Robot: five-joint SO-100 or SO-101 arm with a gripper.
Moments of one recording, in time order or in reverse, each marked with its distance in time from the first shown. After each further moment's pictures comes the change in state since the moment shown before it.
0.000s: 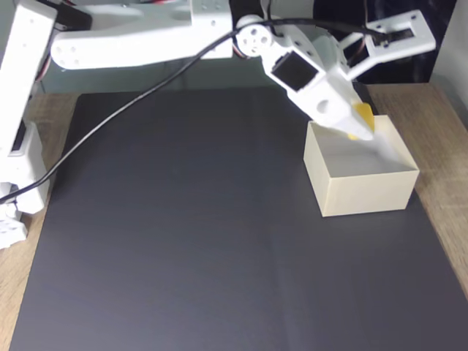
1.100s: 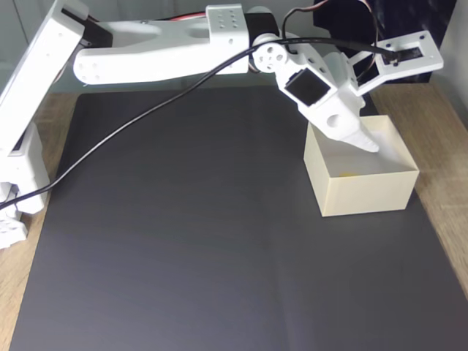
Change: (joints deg) arm -0.4 -7.4 -7.5 0.9 0.1
